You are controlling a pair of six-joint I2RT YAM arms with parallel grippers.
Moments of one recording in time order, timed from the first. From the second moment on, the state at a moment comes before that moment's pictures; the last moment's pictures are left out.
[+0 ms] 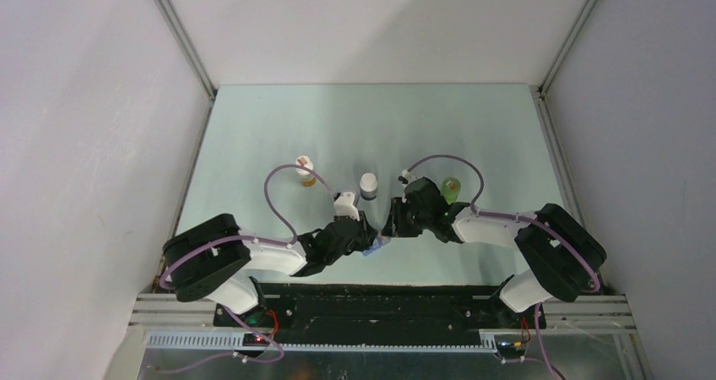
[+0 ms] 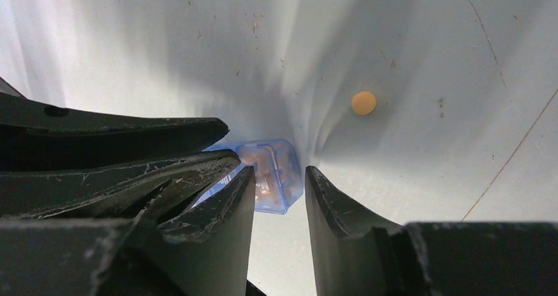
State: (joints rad) left arm -1.05 1.48 0.41 0.50 -0.35 -0.79; right arm 0.76 1.50 0.65 0.04 -0.18 0.69
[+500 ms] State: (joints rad) left arm -1.05 1.51 0.41 0.54 -0.35 -0.80; right arm 0.77 1.50 0.64 0.05 -0.18 0.70
